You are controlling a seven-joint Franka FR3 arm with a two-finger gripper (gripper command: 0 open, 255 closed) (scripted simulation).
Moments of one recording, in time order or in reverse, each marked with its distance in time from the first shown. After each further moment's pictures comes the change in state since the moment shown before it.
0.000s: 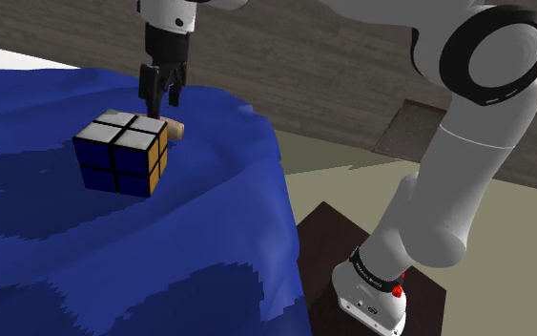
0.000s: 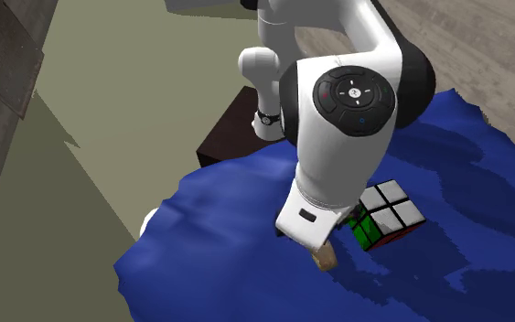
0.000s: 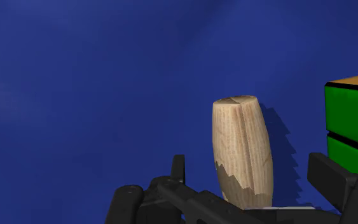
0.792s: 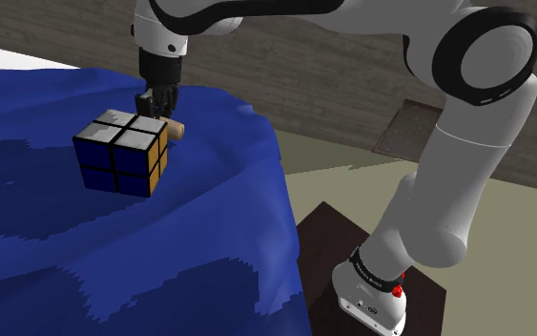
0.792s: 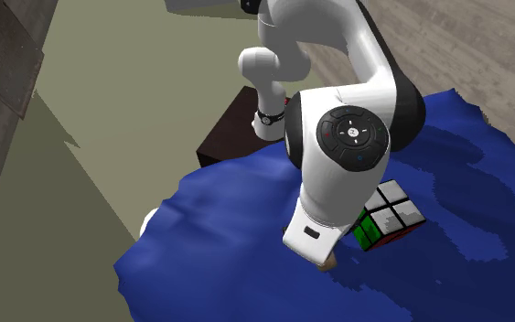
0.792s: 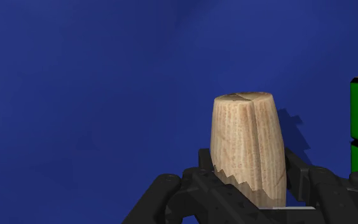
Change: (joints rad) arm 0.011 0.031 0.008 -0.065 -0.002 0.096 -0.003
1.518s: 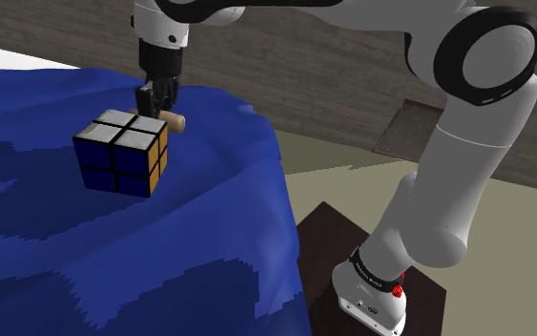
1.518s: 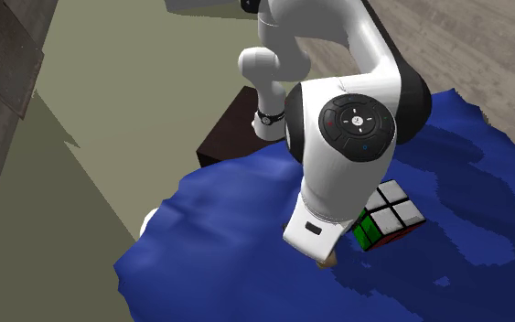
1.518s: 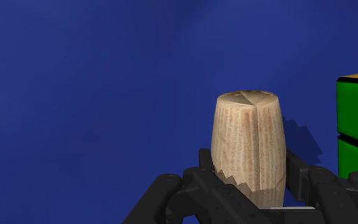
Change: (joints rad) arm -0.001 -0.006 0.000 0.031 0.001 -0.036 0.001
